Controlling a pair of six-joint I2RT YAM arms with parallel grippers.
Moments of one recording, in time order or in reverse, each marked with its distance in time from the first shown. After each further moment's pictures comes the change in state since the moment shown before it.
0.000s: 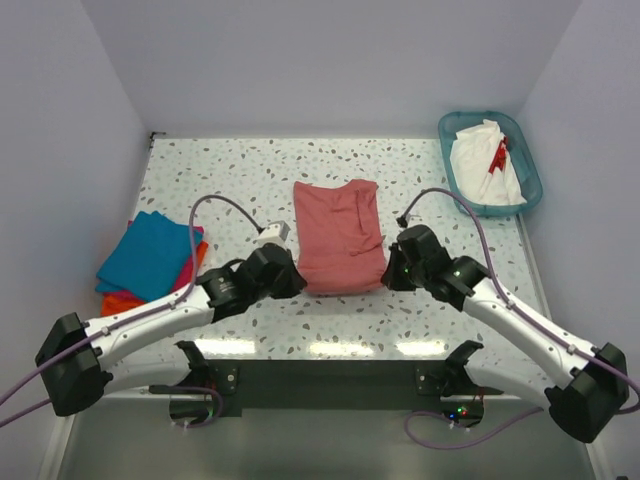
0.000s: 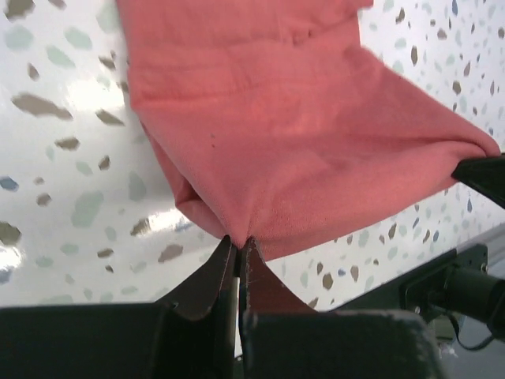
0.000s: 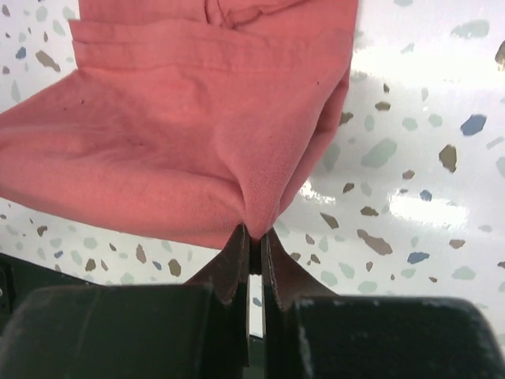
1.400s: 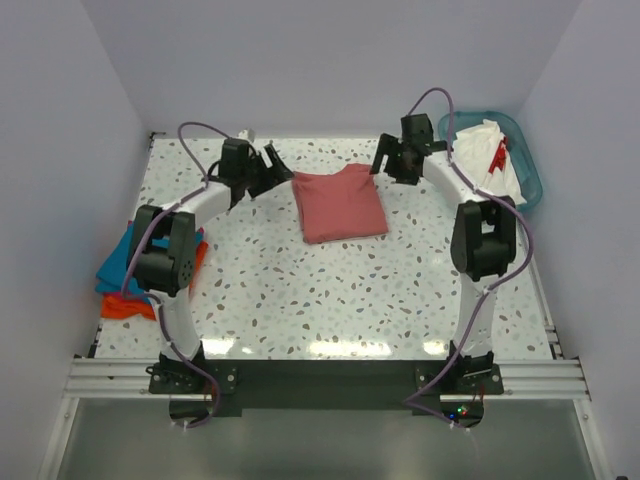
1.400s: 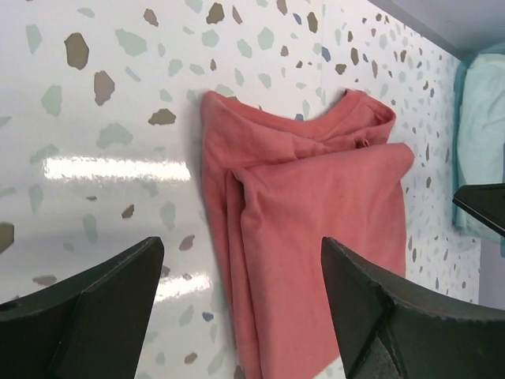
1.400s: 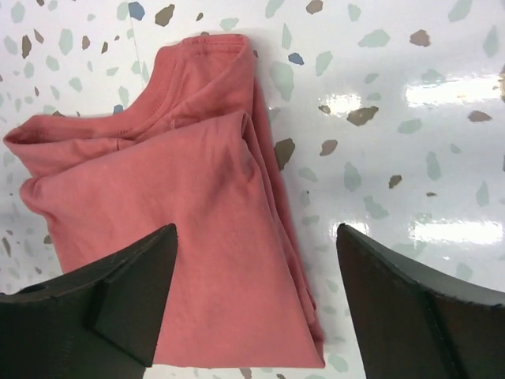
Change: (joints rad) left arm 0.723 0.915 0.702 0.354 0.462 0.247; right arm -0.466 1.176 1.089 0.108 -0.189 -0.150
